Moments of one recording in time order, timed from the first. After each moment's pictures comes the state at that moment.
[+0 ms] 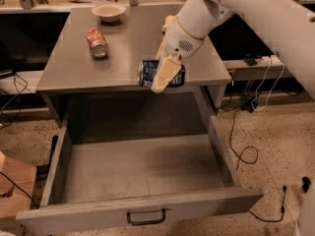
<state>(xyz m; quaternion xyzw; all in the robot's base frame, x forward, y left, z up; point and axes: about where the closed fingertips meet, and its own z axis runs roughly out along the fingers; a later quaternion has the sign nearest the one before) 0.608 -0.013 0.884 -0.67 0.69 0.15 0.23</state>
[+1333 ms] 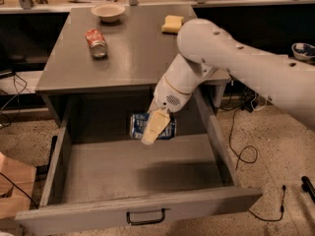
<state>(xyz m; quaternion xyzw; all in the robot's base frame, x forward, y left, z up) 0.520 0.015 0.771 -0.64 0.72 0.23 0.13</state>
